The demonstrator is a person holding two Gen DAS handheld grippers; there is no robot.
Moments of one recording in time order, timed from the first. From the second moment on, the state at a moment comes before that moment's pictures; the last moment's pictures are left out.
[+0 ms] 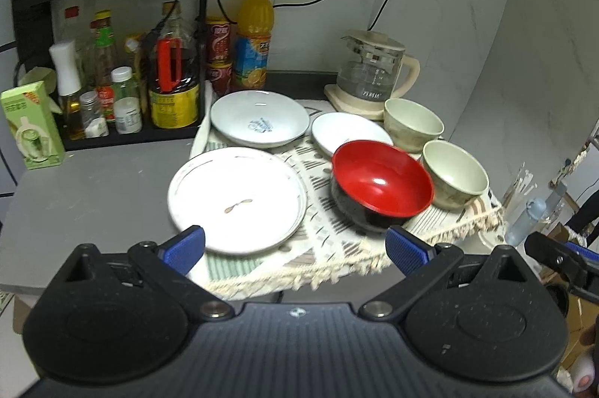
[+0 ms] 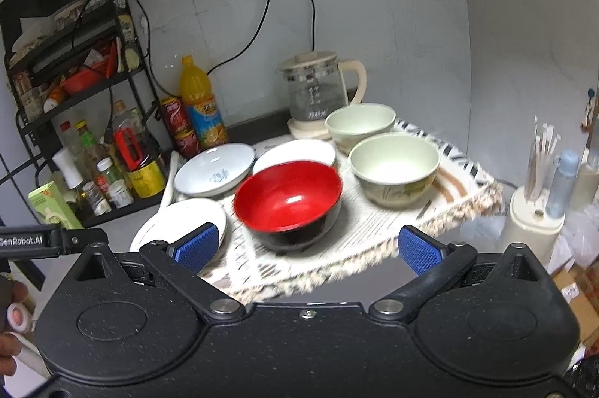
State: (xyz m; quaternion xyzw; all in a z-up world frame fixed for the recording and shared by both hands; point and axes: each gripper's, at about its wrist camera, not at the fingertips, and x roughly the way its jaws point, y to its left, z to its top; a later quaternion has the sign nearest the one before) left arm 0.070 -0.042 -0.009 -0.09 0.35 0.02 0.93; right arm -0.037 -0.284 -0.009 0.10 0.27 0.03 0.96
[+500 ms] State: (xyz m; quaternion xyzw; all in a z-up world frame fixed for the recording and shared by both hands) left arm 0.162 -0.070 -0.018 -0.08 0.35 0.00 0.93; right arm 0.045 -0.320 -0.025 0.11 0.30 0.00 0.95
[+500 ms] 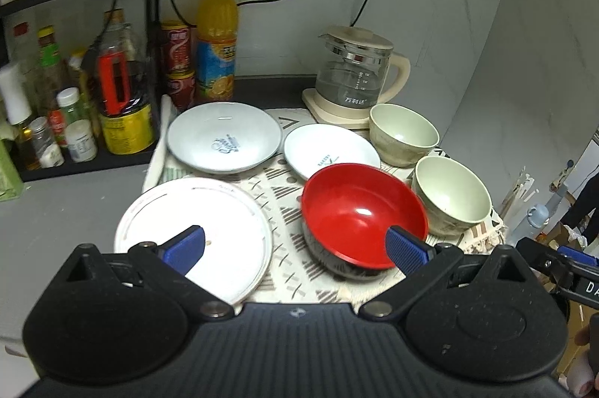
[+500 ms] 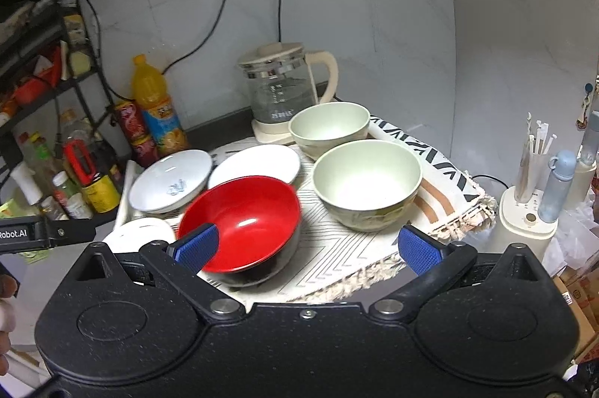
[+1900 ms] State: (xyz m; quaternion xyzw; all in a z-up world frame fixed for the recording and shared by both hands) left arm 0.392 -0.198 -0.079 -0.02 0.44 -0.19 0.88; right arm 0.200 -0.427 -0.112 0.20 0.42 -0.12 0.88
